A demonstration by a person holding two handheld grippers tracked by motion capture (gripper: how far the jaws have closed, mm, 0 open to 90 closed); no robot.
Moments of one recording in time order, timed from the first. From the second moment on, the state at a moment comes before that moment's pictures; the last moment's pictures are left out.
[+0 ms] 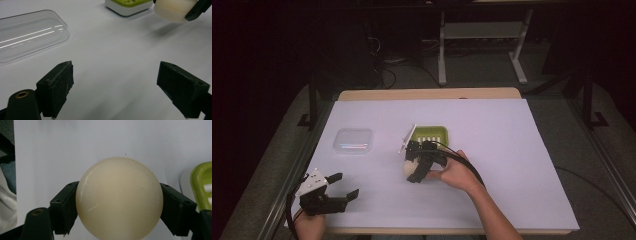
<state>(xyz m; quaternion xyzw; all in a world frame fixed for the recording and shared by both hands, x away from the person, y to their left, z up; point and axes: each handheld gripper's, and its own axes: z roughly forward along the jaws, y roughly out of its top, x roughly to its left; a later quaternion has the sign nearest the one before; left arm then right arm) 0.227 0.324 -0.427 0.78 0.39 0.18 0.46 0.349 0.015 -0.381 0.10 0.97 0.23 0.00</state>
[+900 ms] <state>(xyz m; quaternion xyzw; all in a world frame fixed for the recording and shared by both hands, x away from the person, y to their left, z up) 0.227 0.324 -0.427 0.78 0.39 0.18 0.46 0.388 0.012 -0.353 0.12 0.97 0.23 0.01</state>
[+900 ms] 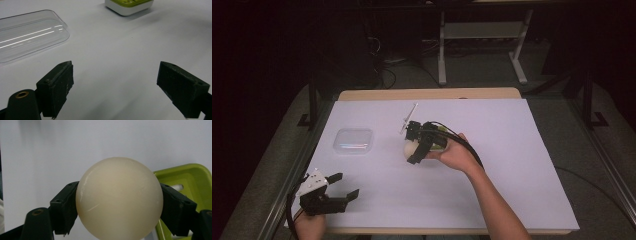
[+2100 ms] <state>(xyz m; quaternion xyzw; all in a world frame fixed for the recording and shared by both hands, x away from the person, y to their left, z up) 0.228 0.322 -0.428 0.78 0.38 0.18 0.46 0.437 -0.004 -0.338 0.17 0.96 0.23 0.03</state>
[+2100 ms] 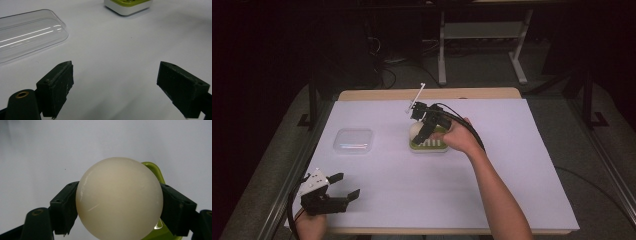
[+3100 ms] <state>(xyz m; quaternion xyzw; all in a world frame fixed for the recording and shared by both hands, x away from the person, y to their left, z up) 0.228 0.323 -0.428 0.78 0.39 0.18 0.46 0.462 -0.009 -0.365 0.22 0.95 0.21 0.02</state>
